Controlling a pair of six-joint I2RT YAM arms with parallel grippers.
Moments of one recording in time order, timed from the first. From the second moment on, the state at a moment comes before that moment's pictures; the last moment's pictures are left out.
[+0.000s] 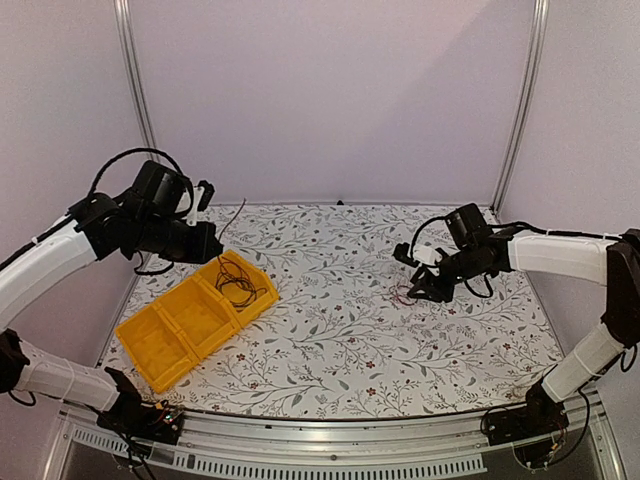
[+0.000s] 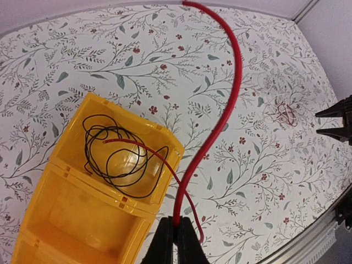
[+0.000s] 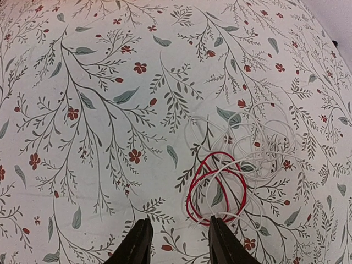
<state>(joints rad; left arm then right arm) -0.64 1.19 1.19 -0.77 -0.07 -0.42 0.48 1.53 0.95 -0.39 -0.37 -0.67</state>
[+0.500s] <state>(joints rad) -0.54 1.15 1.10 -1.08 -0.17 -0.45 0.48 1.53 0.95 -0.39 -0.37 -0.67</state>
